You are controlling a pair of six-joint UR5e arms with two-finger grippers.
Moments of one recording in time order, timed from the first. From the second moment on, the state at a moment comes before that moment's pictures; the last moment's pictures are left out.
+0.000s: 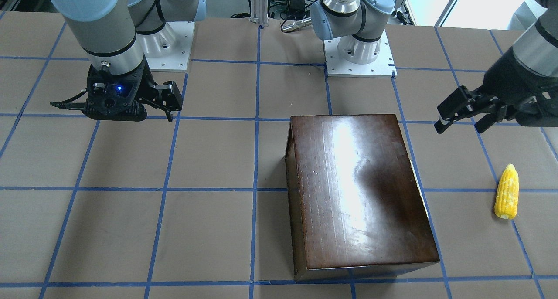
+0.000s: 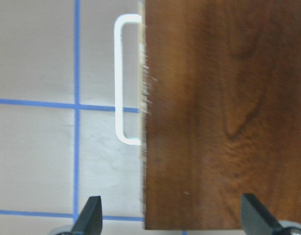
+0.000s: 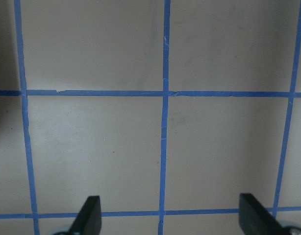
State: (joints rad) left arm -1.22 -1.67 -1.47 -1.55 1.41 0.25; right arm 1.65 -1.48 1.58 -1.63 -1.63 0.06
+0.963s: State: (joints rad) left arm -1.11 -1.89 -1.51 -1.42 1.25 0.51; right arm 1.65 -1.48 1.58 -1.62 -1.63 0.06
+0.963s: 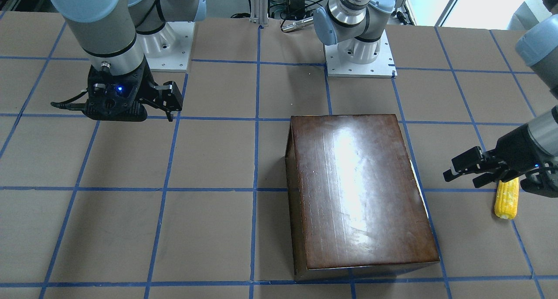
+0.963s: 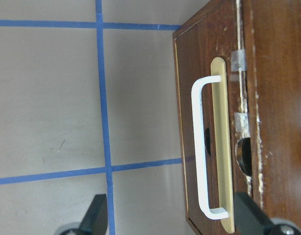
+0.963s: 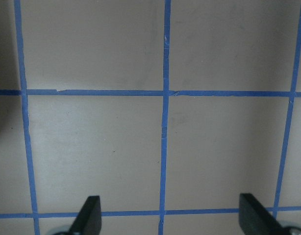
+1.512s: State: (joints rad) left arm -1.11 -1.97 -1.54 -1.40 1.15 0.51; right arm 1.65 -1.48 1.58 -1.63 -1.63 0.06
